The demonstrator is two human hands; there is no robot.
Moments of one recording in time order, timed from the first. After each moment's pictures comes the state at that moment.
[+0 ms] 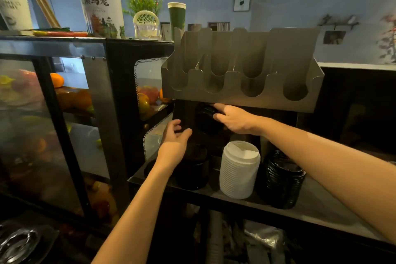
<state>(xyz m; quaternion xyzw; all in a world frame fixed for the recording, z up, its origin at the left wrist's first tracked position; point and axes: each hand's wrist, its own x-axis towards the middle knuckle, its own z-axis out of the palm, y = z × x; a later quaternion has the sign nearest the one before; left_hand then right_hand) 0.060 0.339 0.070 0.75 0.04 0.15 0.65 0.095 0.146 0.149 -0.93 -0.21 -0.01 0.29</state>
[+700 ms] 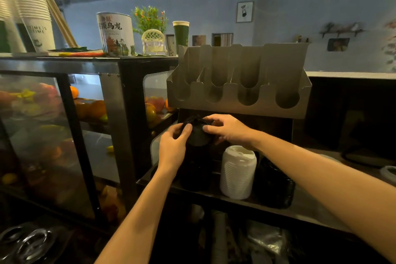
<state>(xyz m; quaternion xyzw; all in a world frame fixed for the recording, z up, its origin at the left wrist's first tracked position) 0.024 0.344 0.084 0.73 0.01 0.26 0.64 0.056 0.161 0.145 -0.84 -0.23 0.05 0.48</state>
